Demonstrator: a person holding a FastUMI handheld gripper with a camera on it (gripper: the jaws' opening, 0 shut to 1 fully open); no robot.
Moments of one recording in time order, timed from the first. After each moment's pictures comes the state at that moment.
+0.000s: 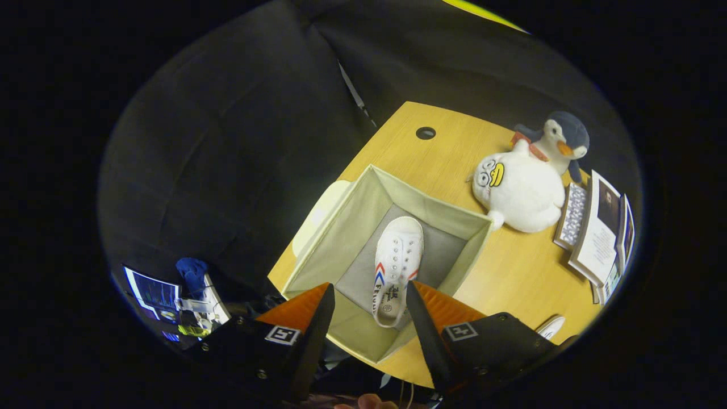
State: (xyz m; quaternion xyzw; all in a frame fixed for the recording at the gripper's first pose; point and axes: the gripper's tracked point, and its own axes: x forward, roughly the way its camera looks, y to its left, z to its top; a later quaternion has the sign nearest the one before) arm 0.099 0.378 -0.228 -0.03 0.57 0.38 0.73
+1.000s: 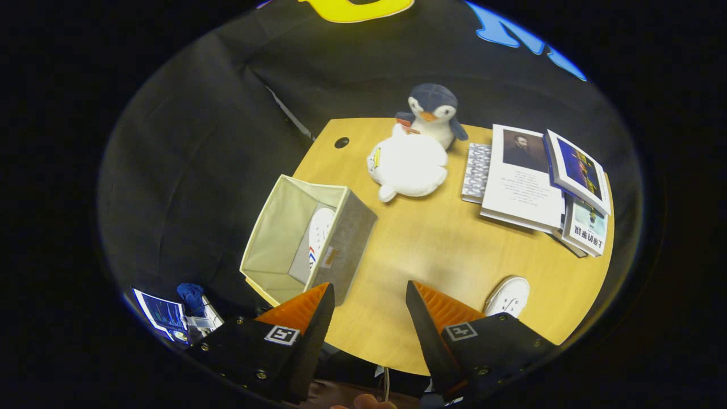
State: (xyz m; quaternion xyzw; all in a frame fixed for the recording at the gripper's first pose) arm 0.104 0.175 -0.226 0.06 0.58 0.27 0.77
